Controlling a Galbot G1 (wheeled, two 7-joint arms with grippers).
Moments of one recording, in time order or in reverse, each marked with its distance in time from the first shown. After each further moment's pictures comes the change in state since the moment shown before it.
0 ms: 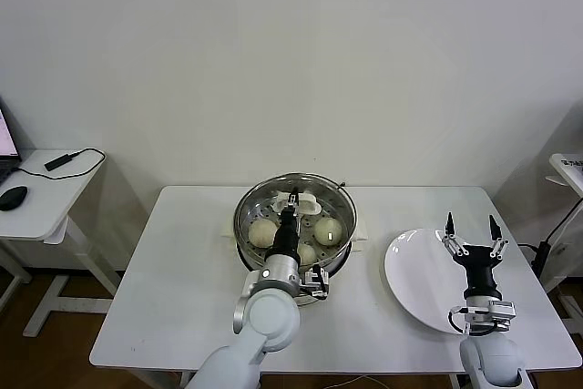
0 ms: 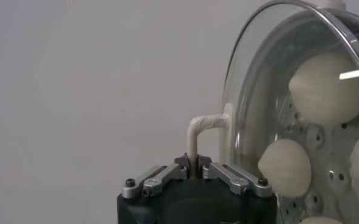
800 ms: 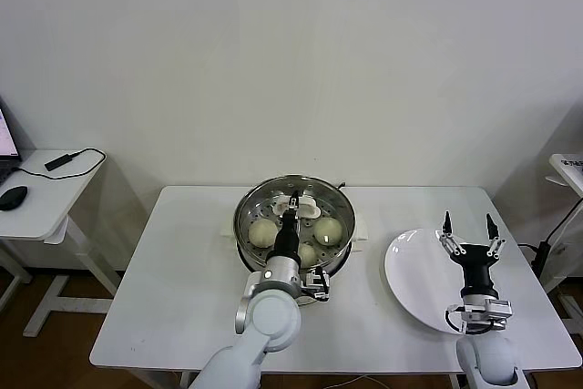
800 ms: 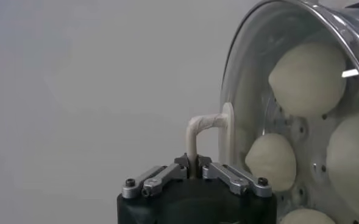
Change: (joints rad) left arm 0.002 -0.007 -0.003 0.025 0.045 -0.014 0.015; right arm 0.007 0.014 -0.006 0.001 -0.007 0.000 0.001
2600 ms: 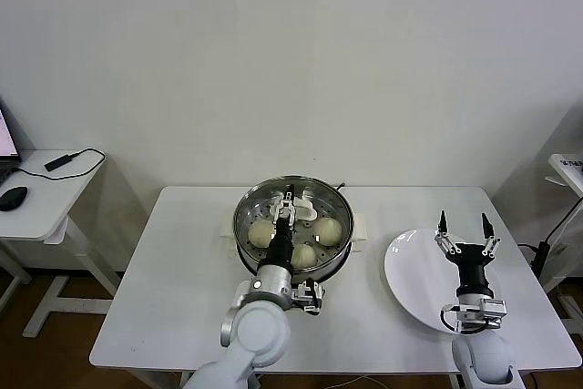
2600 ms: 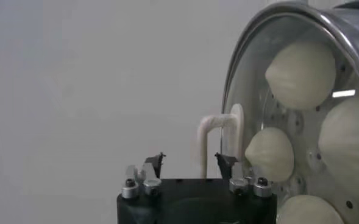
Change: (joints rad) left arm 0.059 0.067 0.003 -0.121 -0.036 -0.006 0.035; right arm 0.007 0.014 -0.010 0.001 -0.017 0.001 0.003
